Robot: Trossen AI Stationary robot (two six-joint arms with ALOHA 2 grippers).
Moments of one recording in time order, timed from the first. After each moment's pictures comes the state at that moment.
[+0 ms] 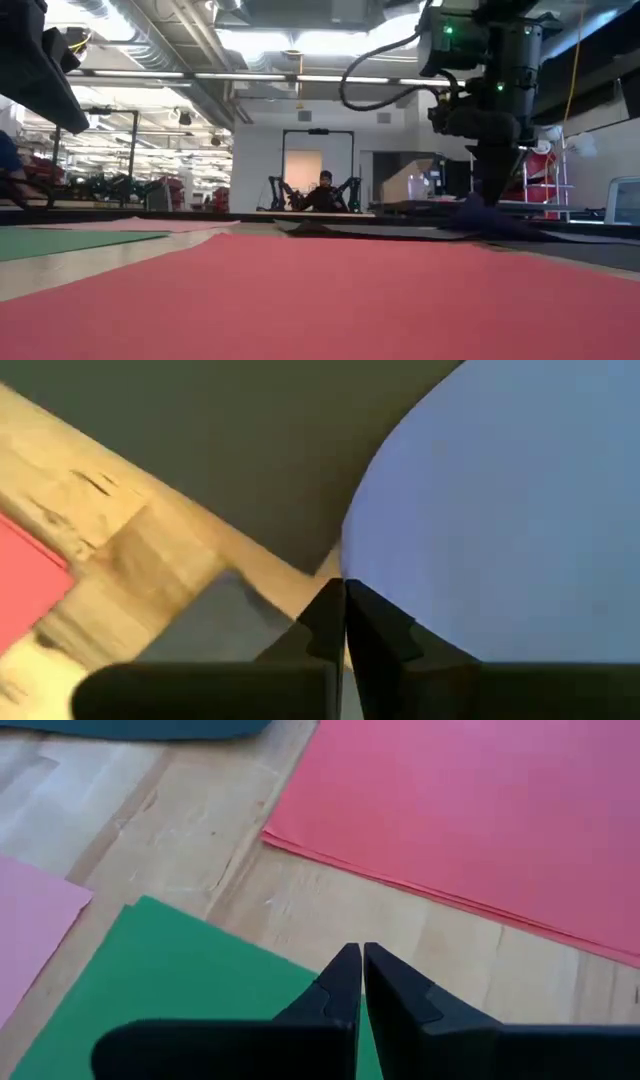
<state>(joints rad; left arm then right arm) -0.84 1.49 0.87 -0.62 -0.72 -1.09 0.02 1.56 0.94 -0.91 0.17 0.70</state>
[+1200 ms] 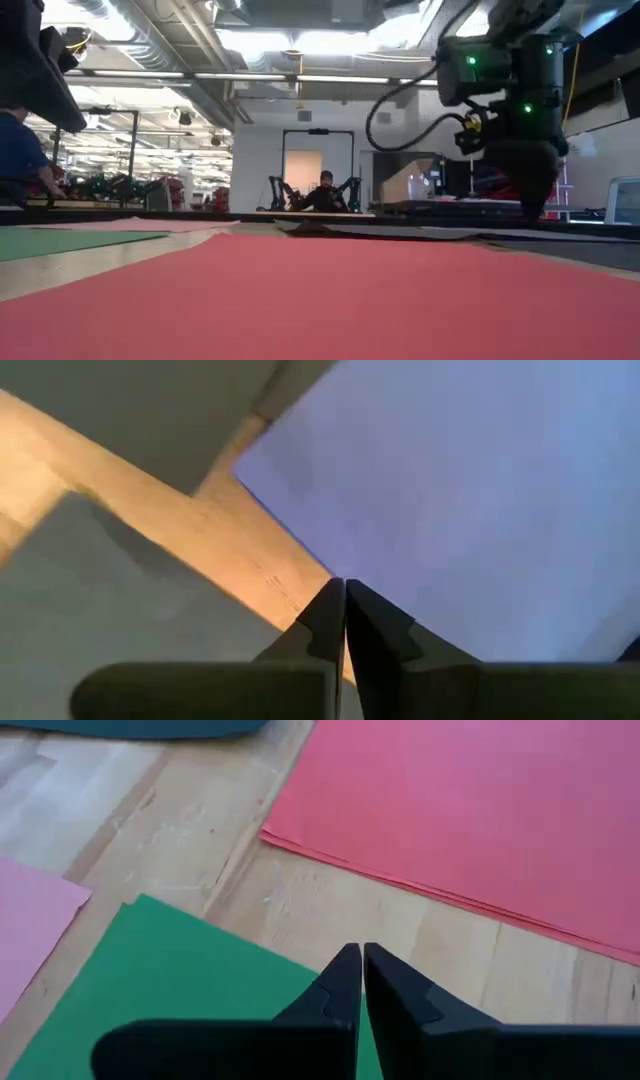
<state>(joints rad) -0.84 1.49 0.87 -0.62 -0.72 -1.10 0.01 1.56 0.83 -0.94 0.20 0.77</state>
